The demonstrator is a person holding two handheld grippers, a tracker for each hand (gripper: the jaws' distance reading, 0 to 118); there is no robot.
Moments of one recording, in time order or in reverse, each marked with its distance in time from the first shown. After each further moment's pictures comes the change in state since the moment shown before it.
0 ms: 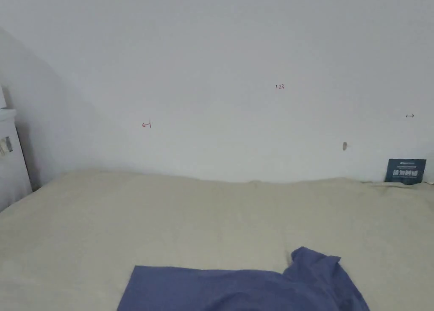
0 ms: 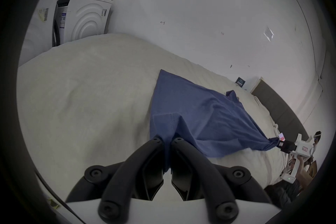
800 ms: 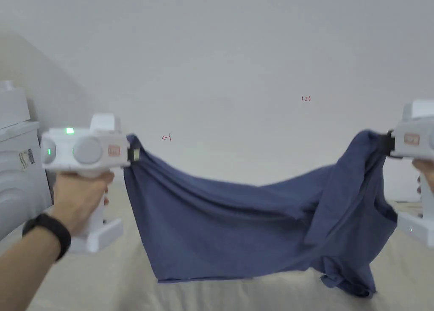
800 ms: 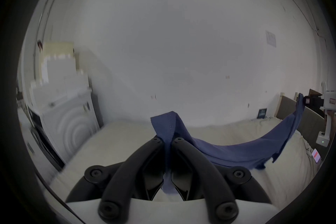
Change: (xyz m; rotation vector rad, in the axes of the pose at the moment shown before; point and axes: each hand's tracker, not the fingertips) left arm 0.137 0.393 -0.179 0.289 0.127 -0.313; right arm -0.184 0.428 -0.167 0.321 -0.081 0.276
